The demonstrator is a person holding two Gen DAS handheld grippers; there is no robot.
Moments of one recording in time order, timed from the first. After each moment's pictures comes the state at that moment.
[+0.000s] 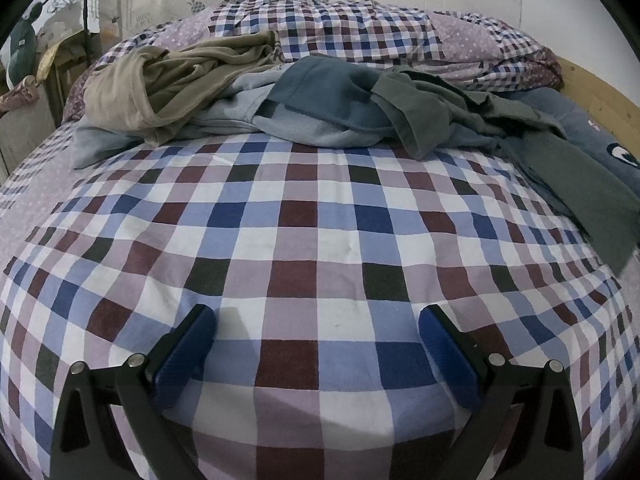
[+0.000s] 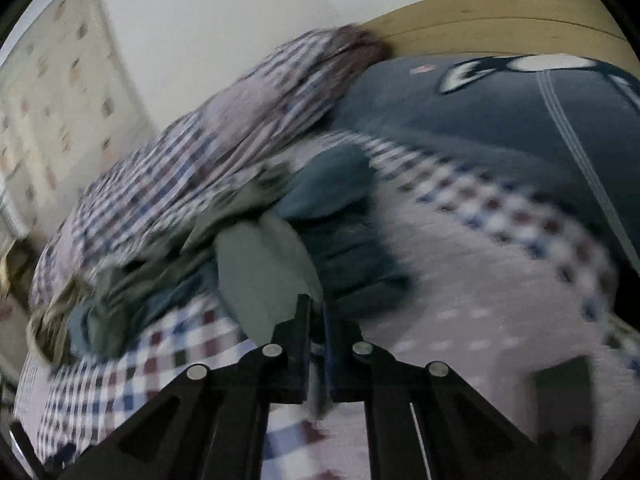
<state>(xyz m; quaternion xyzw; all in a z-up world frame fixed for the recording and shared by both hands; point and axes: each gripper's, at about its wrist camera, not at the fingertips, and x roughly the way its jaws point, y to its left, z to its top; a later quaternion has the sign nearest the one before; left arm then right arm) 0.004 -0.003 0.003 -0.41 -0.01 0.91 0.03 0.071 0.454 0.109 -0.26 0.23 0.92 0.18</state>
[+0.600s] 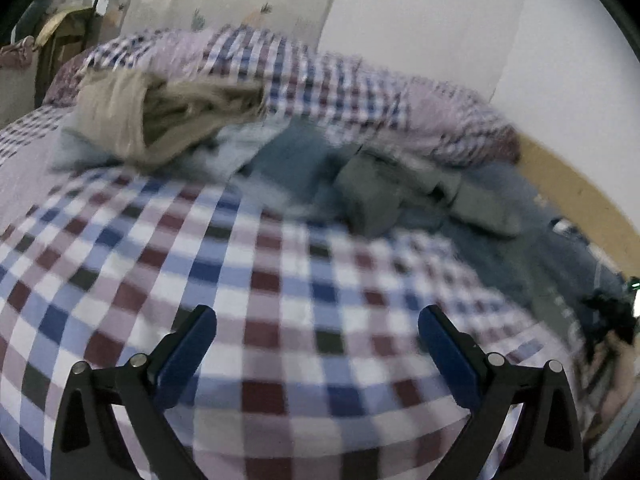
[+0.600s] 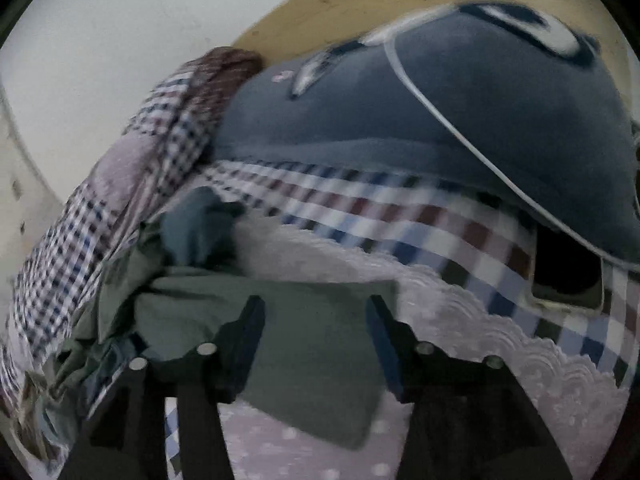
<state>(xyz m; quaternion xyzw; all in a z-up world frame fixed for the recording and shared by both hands) 0.012 -0.025 0.053 -0.31 -0.14 0.93 0.13 0.073 0.508 0.097 -0.25 0.28 0.88 0.30</state>
